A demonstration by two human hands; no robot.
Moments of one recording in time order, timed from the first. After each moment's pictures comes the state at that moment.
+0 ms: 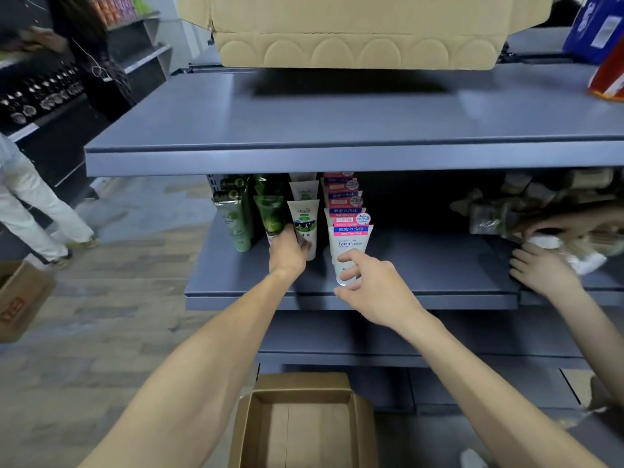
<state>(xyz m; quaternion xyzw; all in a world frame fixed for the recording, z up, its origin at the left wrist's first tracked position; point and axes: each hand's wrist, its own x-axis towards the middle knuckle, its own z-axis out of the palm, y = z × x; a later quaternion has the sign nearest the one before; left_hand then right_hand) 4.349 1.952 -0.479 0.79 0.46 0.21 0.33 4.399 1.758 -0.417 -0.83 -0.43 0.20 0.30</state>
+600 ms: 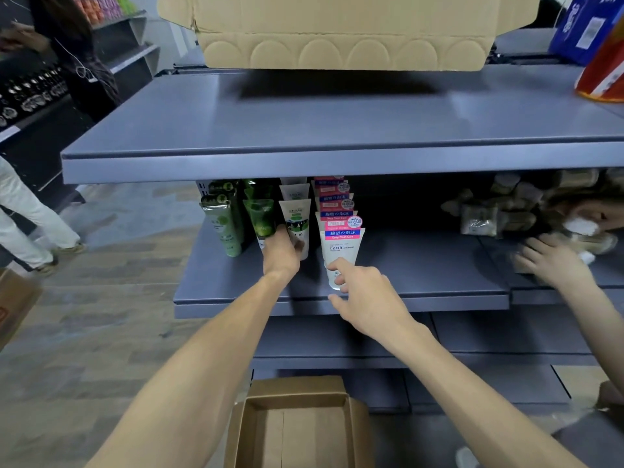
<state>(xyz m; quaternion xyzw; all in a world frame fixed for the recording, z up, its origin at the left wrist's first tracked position) 4.362 1.956 -0.480 0.80 0.47 0.21 0.32 4.397 1.764 -0.428 -0.85 -0.48 0.11 0.21</state>
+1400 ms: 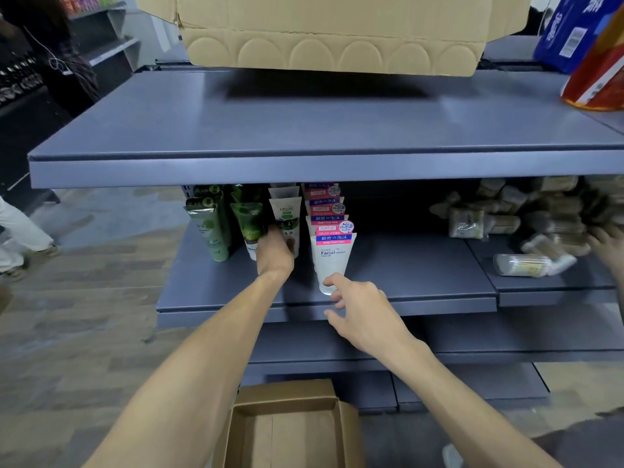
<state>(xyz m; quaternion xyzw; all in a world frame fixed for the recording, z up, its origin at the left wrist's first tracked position) 4.381 1.963 -0.481 0.80 0.47 0.22 0.30 4.402 1.756 -0.440 -0.85 -0.47 0.12 0.19</state>
